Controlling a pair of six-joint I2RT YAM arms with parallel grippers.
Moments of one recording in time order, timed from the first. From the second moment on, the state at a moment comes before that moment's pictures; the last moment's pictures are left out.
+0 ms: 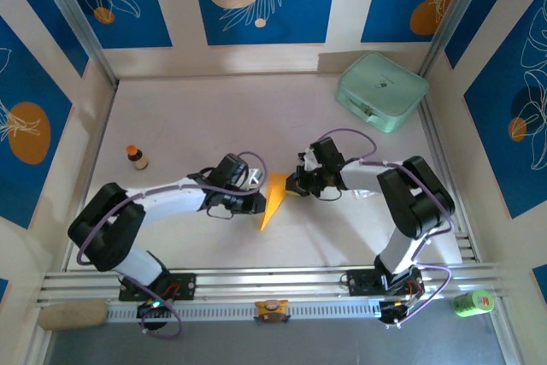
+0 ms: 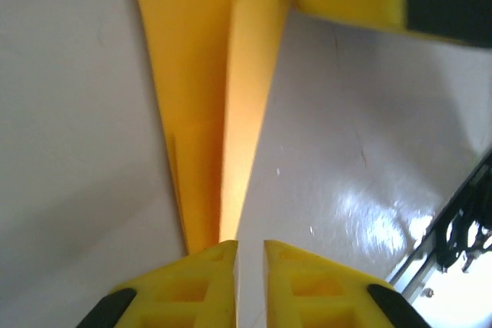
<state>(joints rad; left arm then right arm) -0.70 1.53 0.76 -0.23 0.47 -0.62 0.47 1.68 0.77 -0.08 -0.65 0.74</state>
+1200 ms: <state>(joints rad) -0.64 1.76 0.84 -0.17 0.61 -0.62 0.52 1.64 0.65 -0.05 -0.71 0.78</state>
